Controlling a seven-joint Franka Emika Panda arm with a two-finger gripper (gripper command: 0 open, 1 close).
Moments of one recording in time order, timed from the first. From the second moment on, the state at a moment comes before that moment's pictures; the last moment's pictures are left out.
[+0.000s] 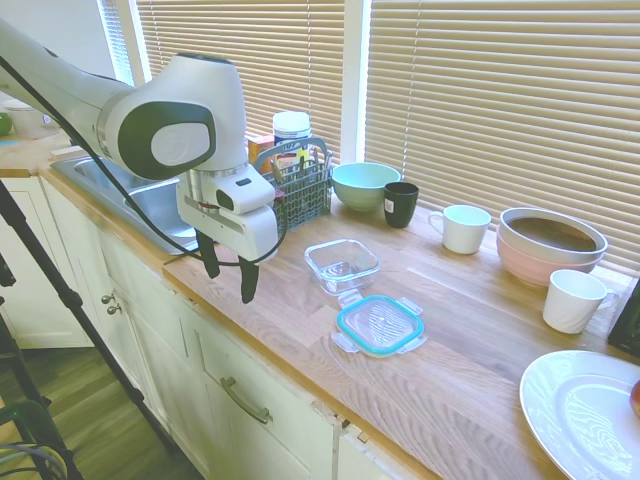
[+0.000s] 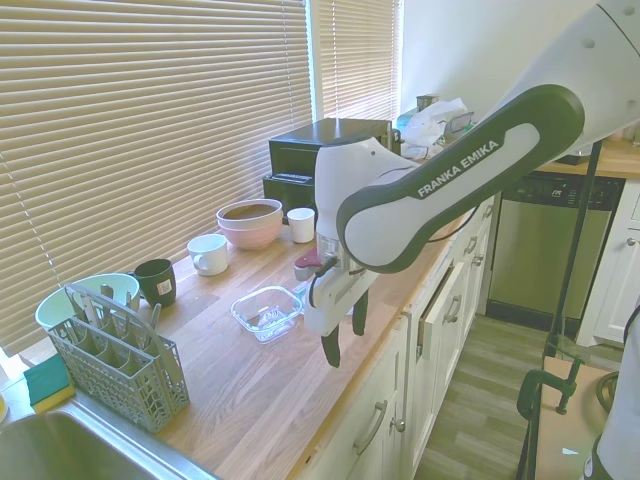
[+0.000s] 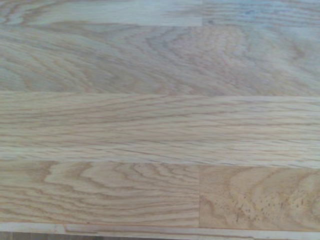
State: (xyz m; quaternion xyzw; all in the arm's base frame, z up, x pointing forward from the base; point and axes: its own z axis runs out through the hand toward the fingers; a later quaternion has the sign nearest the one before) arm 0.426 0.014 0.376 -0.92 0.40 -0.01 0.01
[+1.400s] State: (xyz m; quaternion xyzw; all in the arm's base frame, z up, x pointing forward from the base) arm 0.475 -0.199 0.388 -0.89 0.44 -0.01 0.10
